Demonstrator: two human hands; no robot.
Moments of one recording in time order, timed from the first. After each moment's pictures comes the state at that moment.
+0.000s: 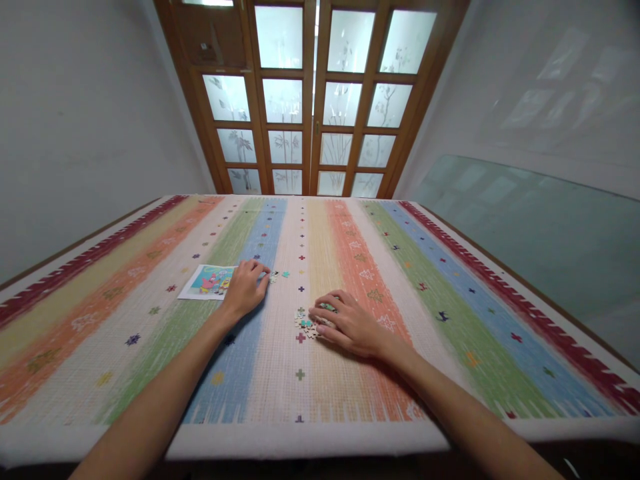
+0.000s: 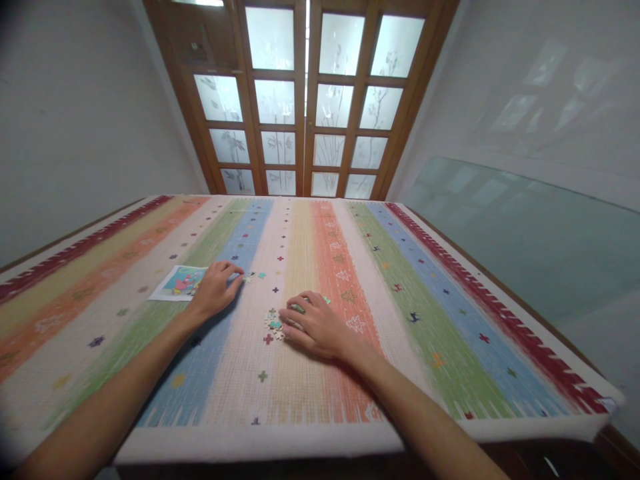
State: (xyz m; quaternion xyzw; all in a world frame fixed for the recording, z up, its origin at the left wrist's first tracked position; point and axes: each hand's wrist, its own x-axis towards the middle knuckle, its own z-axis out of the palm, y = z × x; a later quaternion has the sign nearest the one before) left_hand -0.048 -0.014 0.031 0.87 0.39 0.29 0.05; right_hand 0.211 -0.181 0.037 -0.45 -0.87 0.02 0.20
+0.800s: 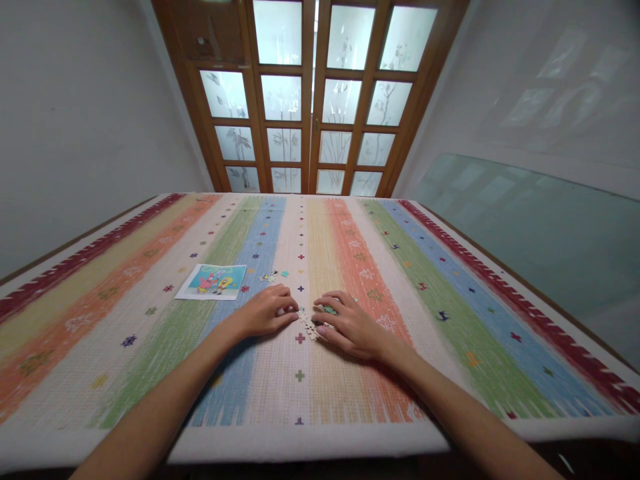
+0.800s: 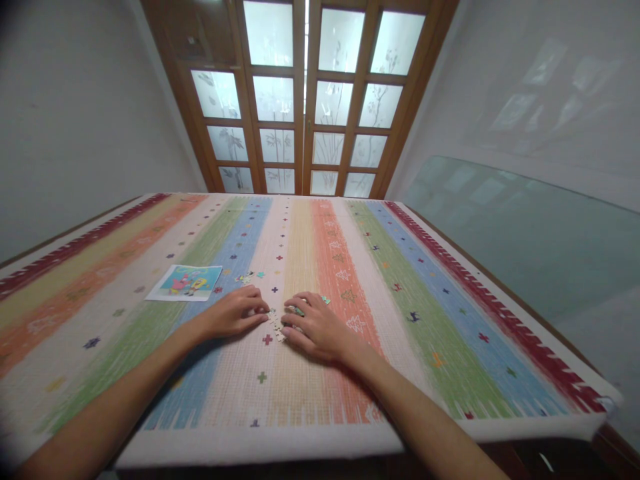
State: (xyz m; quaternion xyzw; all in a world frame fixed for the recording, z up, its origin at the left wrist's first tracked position) left_hand -0.031 -0.055 0.036 0.95 0.15 0.18 0.18; right_hand 0.210 -0.185 0.039 -0.43 -0.87 0.00 0.23
